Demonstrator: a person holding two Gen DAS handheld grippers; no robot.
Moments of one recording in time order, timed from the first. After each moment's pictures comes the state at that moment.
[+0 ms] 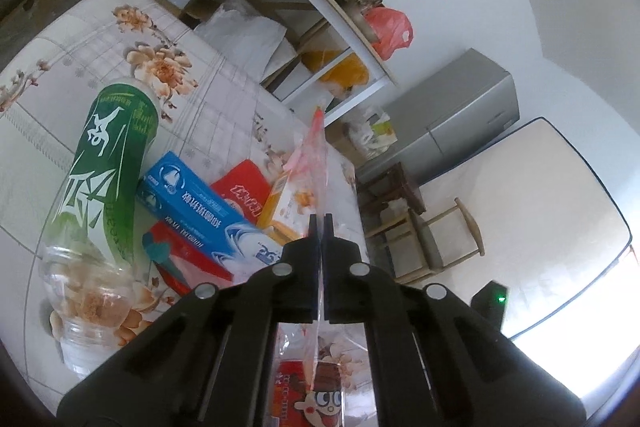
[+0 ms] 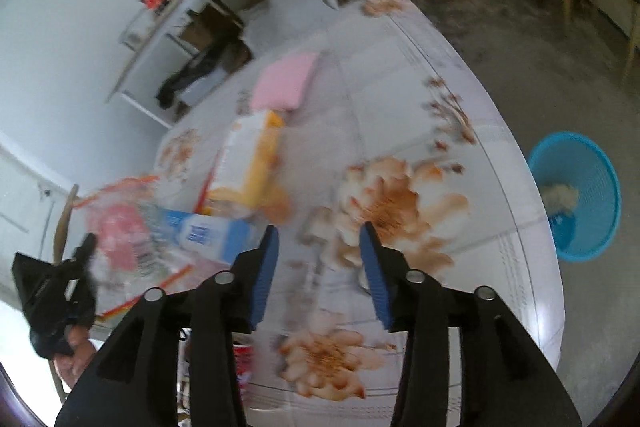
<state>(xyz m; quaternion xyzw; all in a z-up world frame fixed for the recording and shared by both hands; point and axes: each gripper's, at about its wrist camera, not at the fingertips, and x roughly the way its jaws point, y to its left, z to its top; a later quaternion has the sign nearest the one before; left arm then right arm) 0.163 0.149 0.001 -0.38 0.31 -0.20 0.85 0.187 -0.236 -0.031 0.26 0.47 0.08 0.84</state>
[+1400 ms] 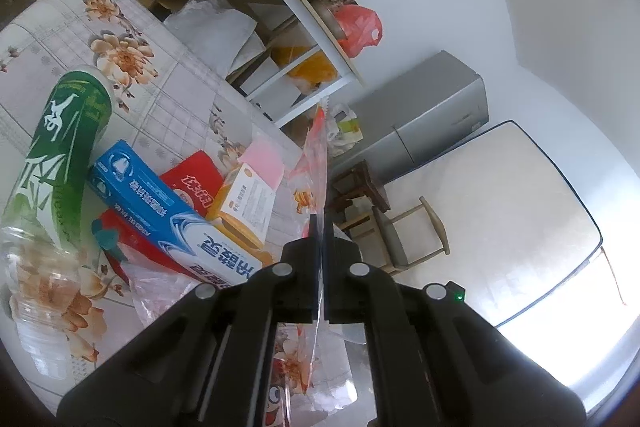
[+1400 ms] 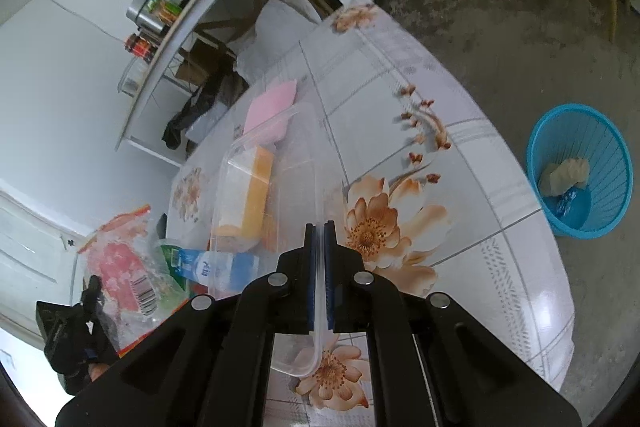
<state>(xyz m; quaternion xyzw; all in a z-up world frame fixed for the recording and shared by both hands) 0.165 0.132 0.010 -0.41 0.29 -0.25 0.83 0.179 -0.275 -0.035 0.35 0.43 0.08 0.83</state>
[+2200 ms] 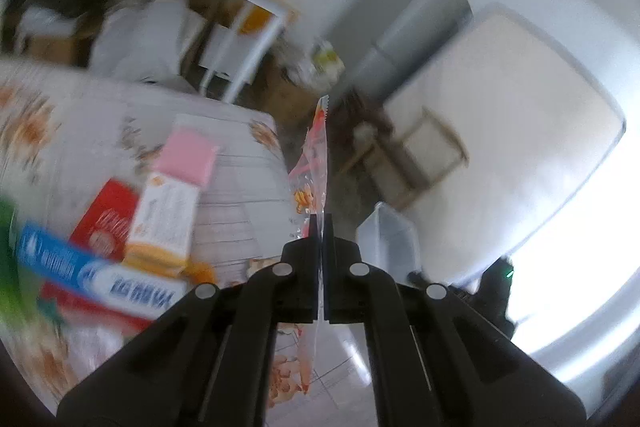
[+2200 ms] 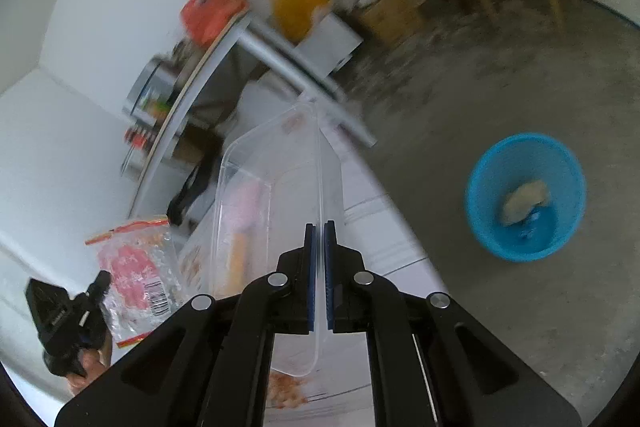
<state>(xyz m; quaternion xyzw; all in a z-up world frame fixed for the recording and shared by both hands) 0.225 -0.020 0.090 -0.19 0.37 -0.33 0.85 0.102 -0.397 -0.012 0.41 0.32 -0.01 0.85</state>
